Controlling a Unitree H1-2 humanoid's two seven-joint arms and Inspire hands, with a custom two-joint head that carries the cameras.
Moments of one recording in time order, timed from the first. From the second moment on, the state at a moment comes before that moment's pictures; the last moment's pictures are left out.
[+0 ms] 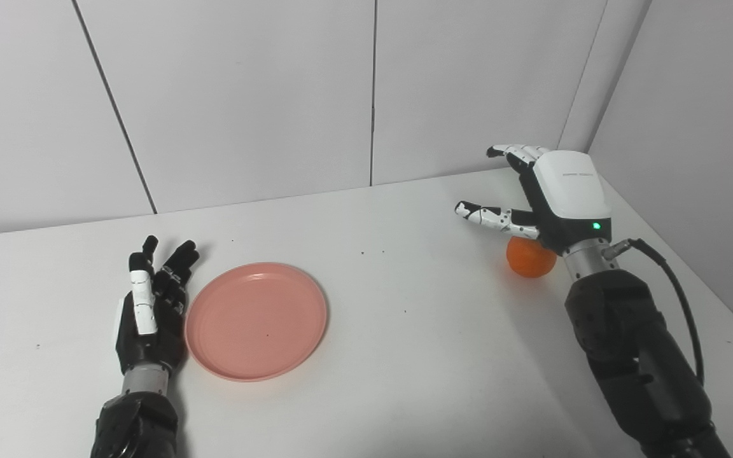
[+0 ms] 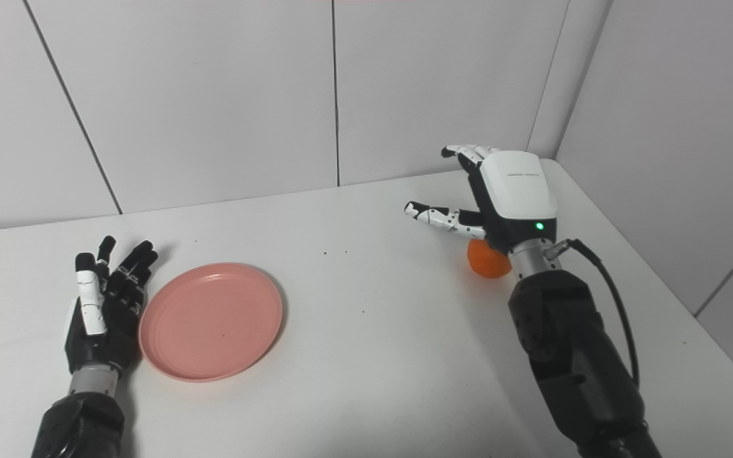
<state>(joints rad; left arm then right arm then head) -0.34 -0.06 0.16 0.30 -0.33 0.06 -0.10 -0.30 -0.44 -0.02 -0.18 -0.97 0.16 0.02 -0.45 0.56</state>
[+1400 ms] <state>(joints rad) -0.34 -0.06 0.15 0.30 -0.33 0.05 -0.10 -0.30 -0.48 0.02 0.02 -0.92 0.18 0.02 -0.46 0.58</state>
